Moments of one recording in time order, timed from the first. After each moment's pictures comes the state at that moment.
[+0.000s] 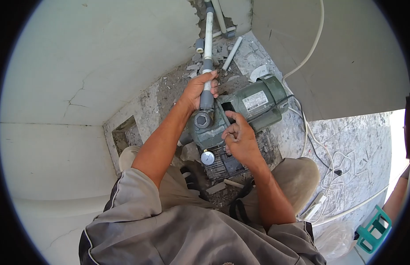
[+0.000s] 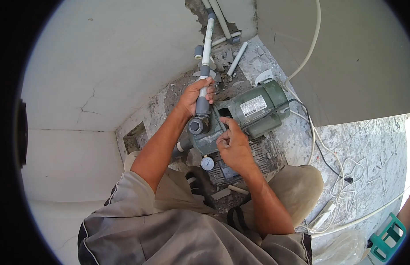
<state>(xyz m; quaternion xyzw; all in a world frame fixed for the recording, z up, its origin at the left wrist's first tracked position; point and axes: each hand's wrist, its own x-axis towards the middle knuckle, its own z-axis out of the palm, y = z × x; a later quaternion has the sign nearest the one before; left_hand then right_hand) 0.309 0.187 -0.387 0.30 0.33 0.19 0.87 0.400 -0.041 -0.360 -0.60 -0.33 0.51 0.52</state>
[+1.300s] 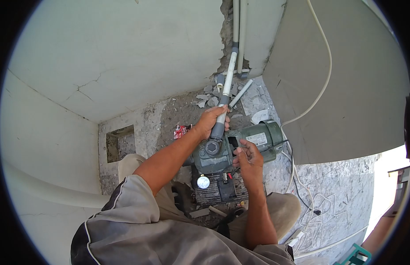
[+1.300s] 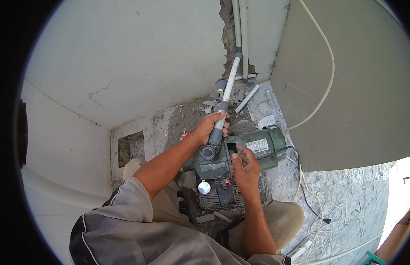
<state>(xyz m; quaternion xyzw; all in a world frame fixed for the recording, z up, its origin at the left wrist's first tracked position) 0.302 0.176 -0.382 0.36 0.38 0.24 0.82 0.409 -0.027 -0.342 -0.61 -0.29 0.45 0.59</state>
